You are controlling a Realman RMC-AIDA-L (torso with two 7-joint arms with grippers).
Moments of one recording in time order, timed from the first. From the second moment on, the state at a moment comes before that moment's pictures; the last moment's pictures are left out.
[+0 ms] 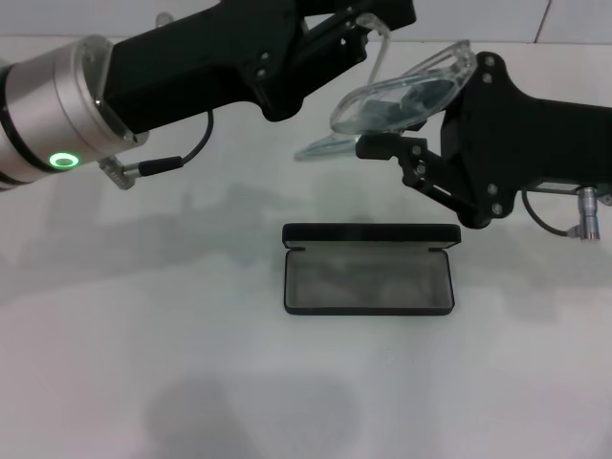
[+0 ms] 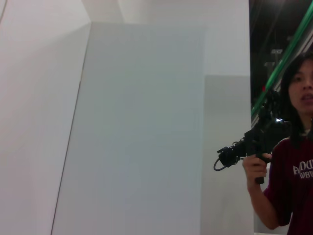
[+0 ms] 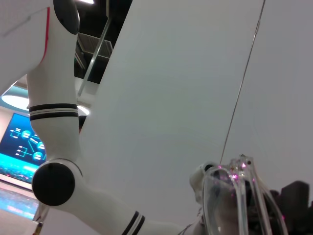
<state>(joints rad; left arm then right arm) -0.50 -2.09 1.24 0.82 1.08 1.69 -1.38 0.65 2.02 -1.20 -0.55 -1.22 -1.84 0.79</state>
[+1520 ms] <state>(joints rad) -0.47 -2.08 1.16 0.82 1.09 1.69 -1.35 0.64 2.02 -1.25 -0.58 -1.23 -1.82 0.89</state>
